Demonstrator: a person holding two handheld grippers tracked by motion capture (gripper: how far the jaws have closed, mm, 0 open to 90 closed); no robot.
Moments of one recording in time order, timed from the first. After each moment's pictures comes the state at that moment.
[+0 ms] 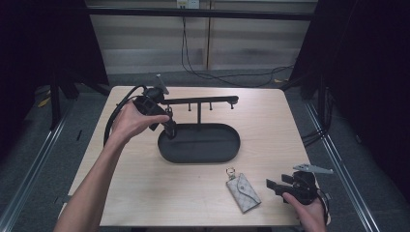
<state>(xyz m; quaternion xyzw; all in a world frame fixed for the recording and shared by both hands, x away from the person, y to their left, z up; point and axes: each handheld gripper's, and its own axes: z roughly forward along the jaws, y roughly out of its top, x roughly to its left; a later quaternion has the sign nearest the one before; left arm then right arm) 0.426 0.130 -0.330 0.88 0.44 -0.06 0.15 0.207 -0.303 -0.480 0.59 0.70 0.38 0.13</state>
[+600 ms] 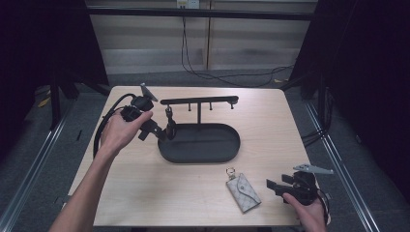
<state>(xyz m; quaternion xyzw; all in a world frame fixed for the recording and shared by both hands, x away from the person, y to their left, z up) 0.400 0.160 -0.336 0.88 0.42 -0.06 0.21 0.206 -0.303 -0.479 0.59 0.70 0.38 0.13</state>
